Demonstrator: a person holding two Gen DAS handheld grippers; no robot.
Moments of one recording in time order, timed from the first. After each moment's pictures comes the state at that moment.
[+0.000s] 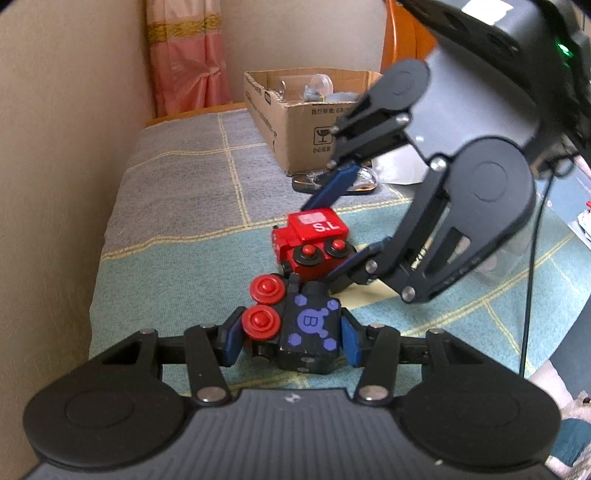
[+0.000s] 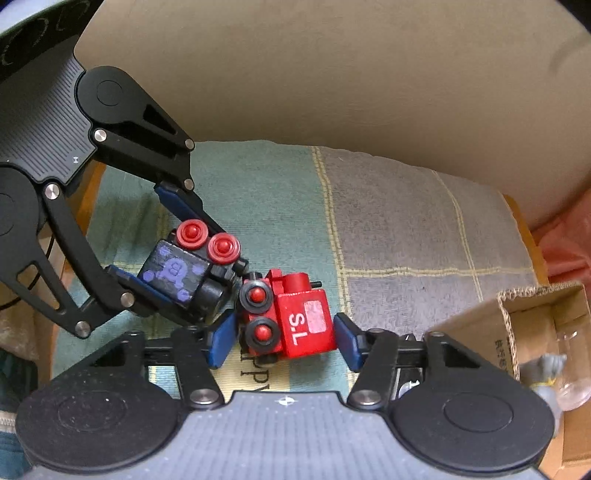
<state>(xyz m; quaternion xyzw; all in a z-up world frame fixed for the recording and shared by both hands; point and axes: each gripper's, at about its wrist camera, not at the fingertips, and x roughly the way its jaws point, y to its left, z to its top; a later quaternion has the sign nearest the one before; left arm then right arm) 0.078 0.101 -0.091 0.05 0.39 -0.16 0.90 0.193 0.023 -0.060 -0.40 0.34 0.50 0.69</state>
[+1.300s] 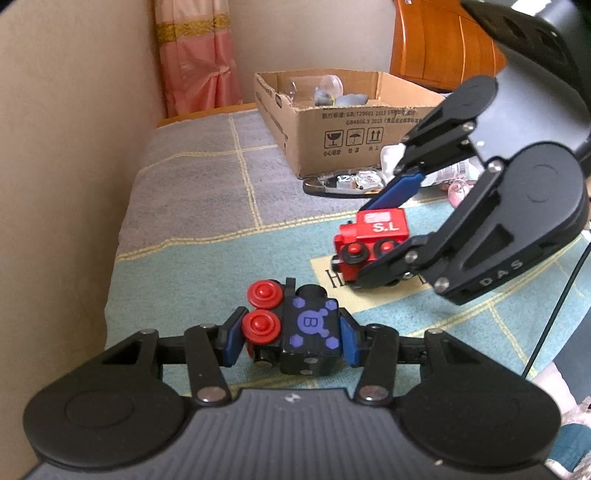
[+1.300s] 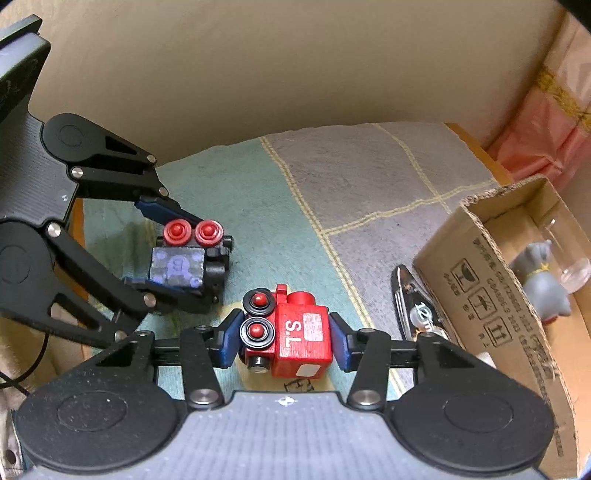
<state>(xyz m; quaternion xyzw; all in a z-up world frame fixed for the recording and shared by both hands) 0.077 0.099 -0.083 0.06 0.40 -0.14 0.90 0.176 0.002 -0.046 -0.30 0.41 0.41 0.76</state>
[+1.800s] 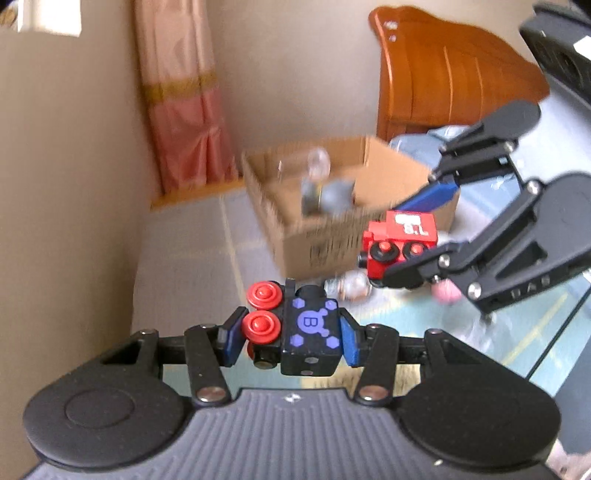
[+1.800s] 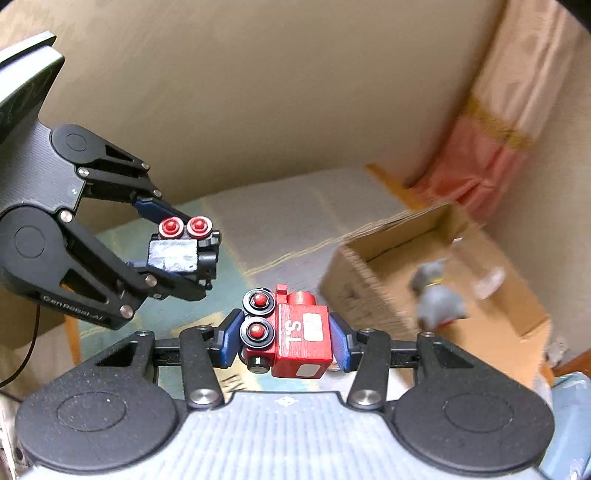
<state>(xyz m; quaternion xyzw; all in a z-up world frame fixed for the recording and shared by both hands) 0.111 0.073 -0.007 0.08 0.33 -0.15 0.93 0.172 -0.048 0.031 -0.27 0.35 0.35 0.83</state>
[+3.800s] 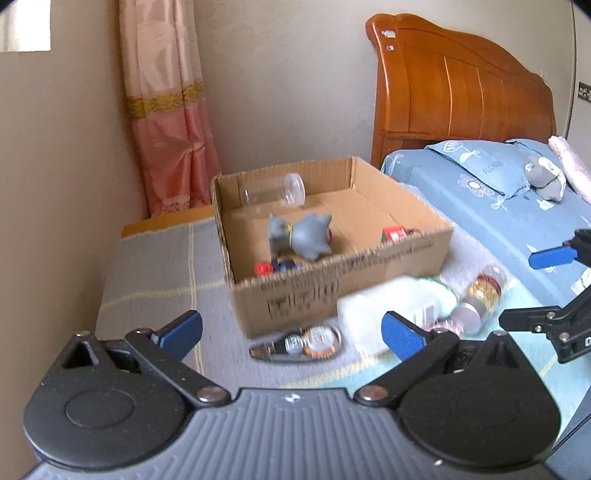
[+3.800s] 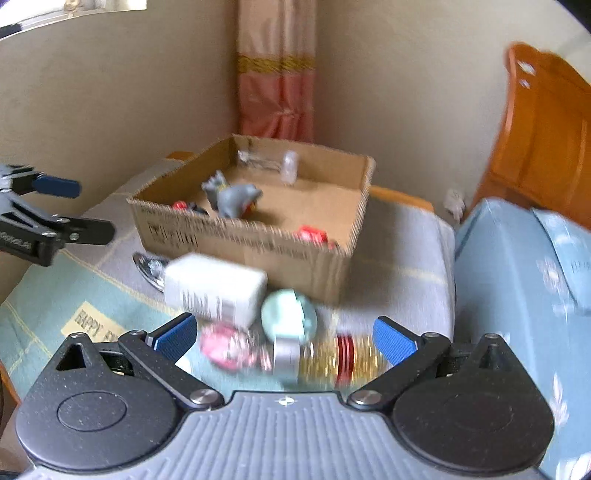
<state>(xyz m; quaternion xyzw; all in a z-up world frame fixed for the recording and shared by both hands) 0.139 0.015 -0.012 0.06 0.33 -0.15 0.93 0.134 -0.208 0.002 -0.06 0.37 0.11 0.92</state>
